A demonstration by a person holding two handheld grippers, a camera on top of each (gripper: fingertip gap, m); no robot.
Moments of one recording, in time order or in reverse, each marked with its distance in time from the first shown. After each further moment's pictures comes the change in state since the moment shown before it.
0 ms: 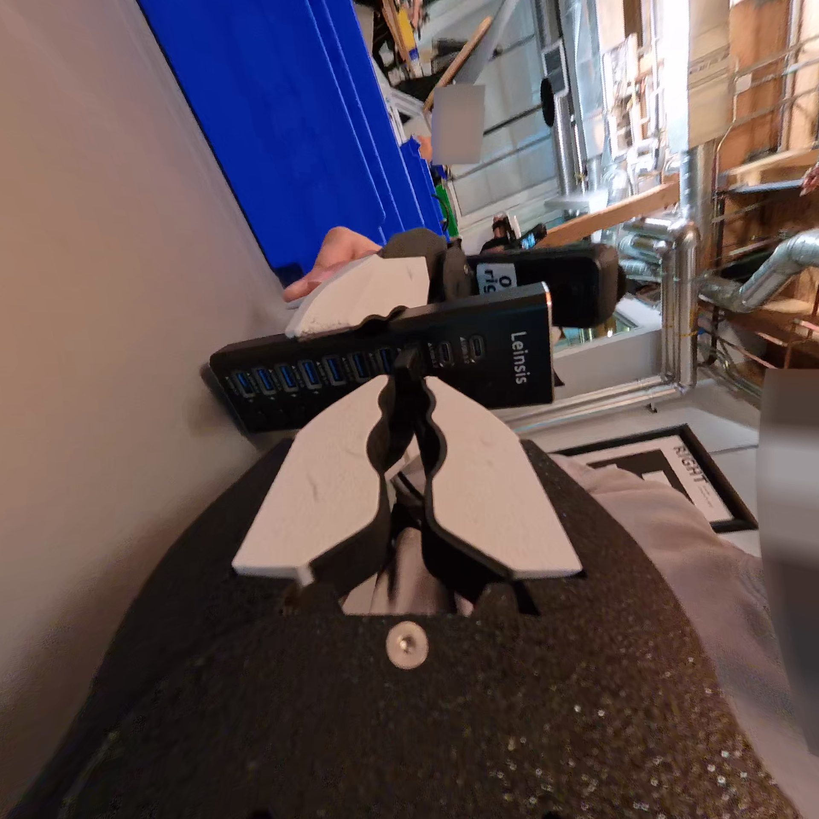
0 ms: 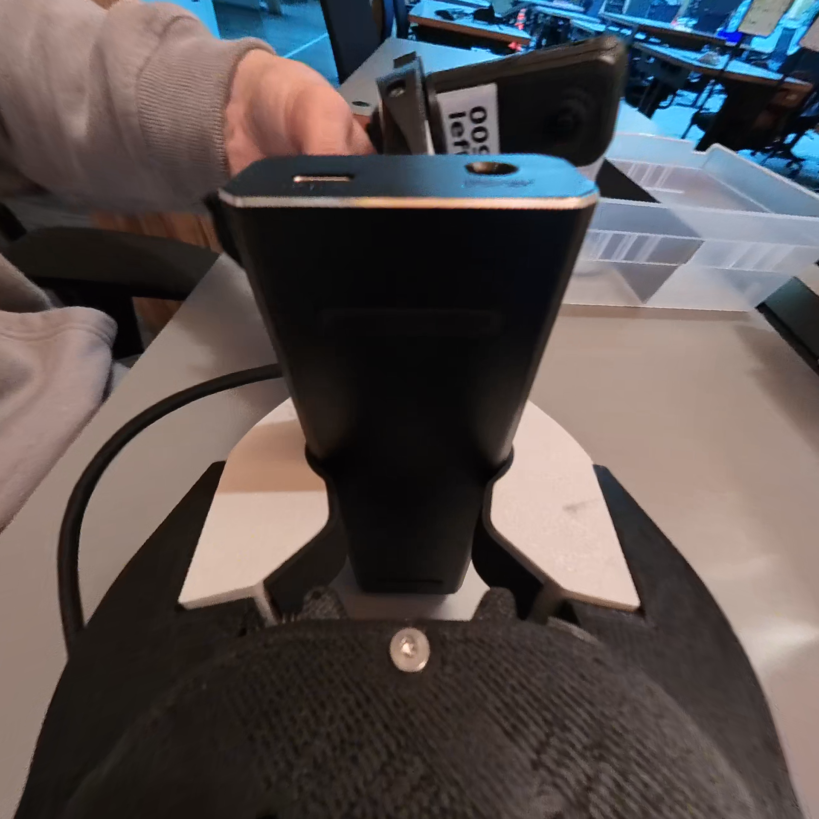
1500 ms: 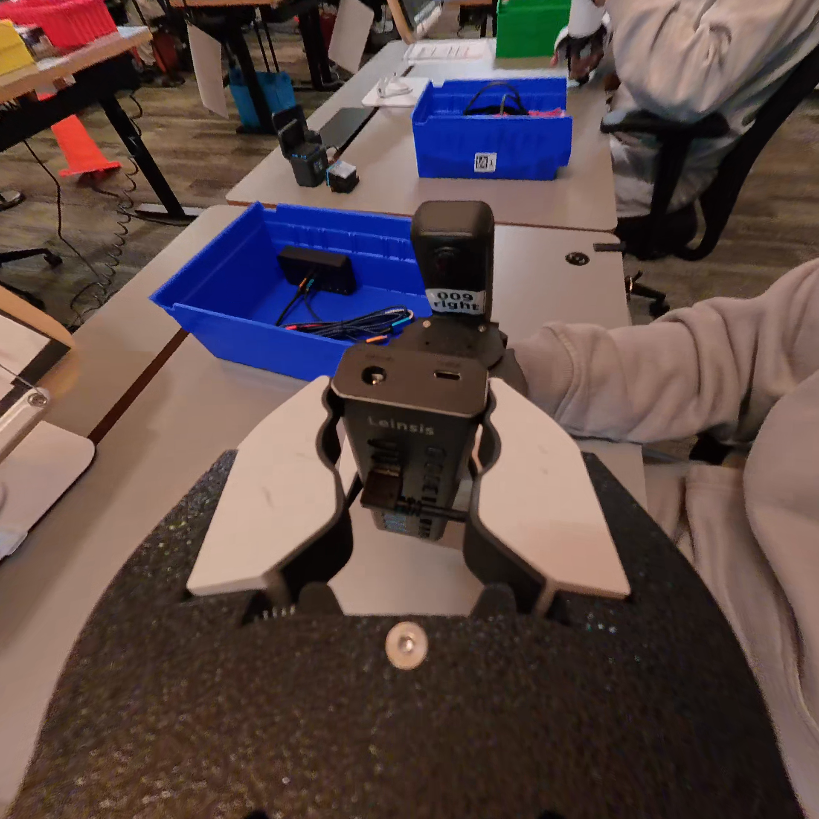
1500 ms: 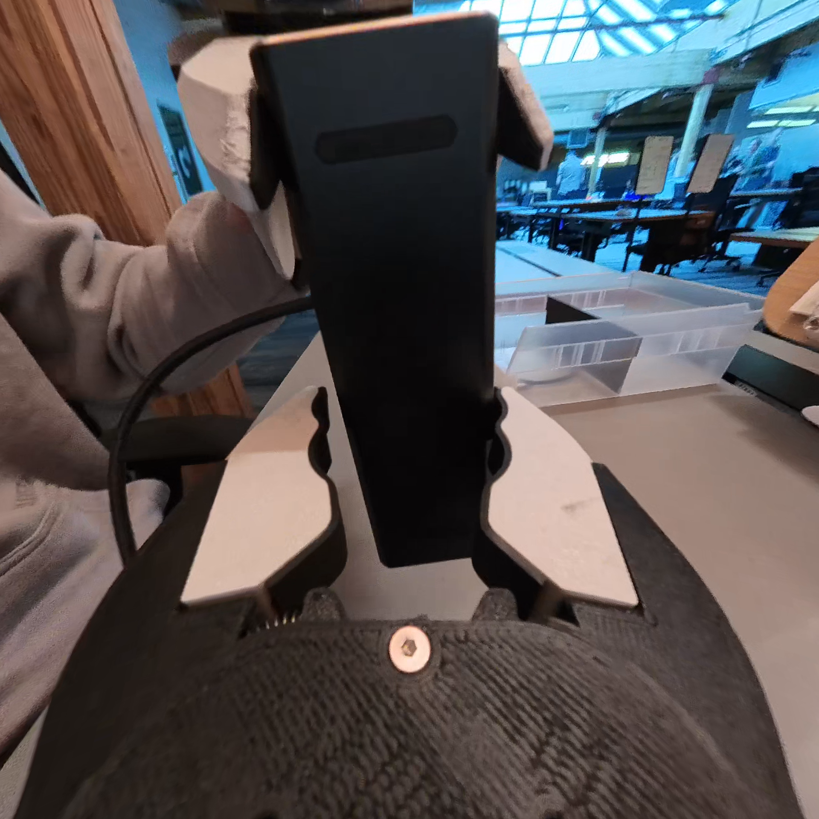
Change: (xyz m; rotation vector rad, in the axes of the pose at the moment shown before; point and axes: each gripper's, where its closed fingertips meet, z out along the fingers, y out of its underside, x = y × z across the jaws) left arm 0.093 -0.045 0.014 -0.153 -0.347 1.188; right arm 0.013 -0.056 -0.022 0.375 0.038 0.179
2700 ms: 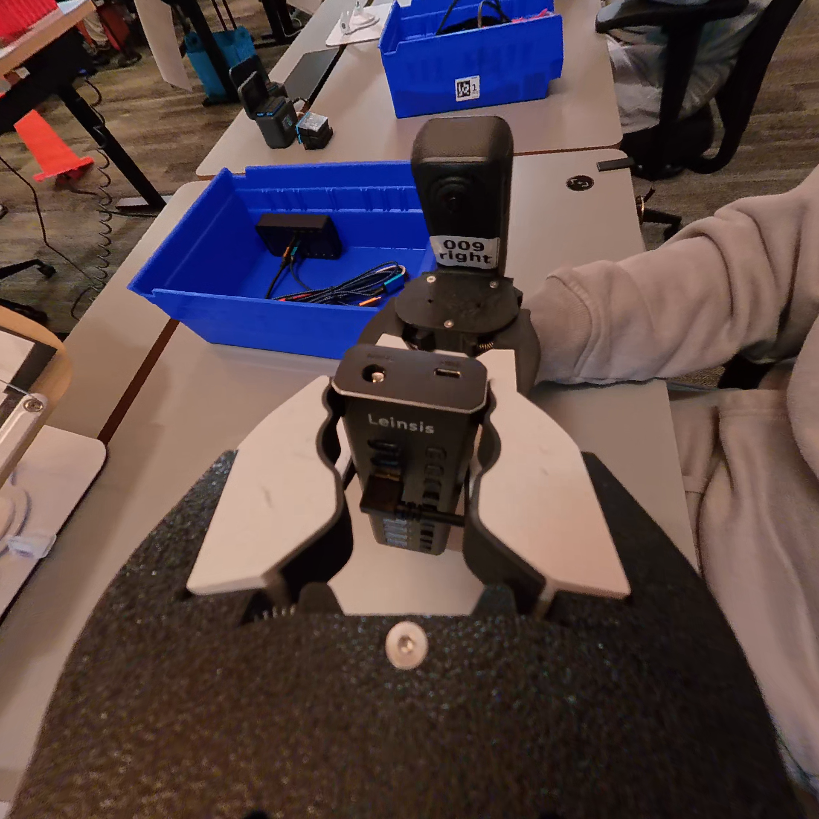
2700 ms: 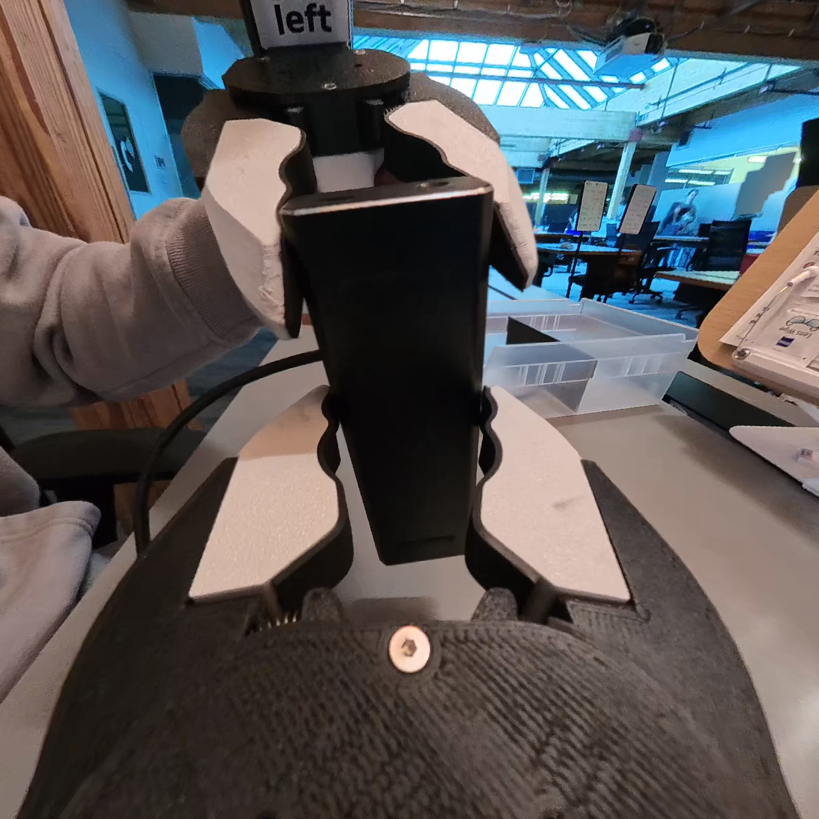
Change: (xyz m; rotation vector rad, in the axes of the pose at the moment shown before) left arm 0.003 0.029 0.003 -0.090 0.031 0.122; right arm 0.004 -0.003 0.009 0.038 0.101 -0.087
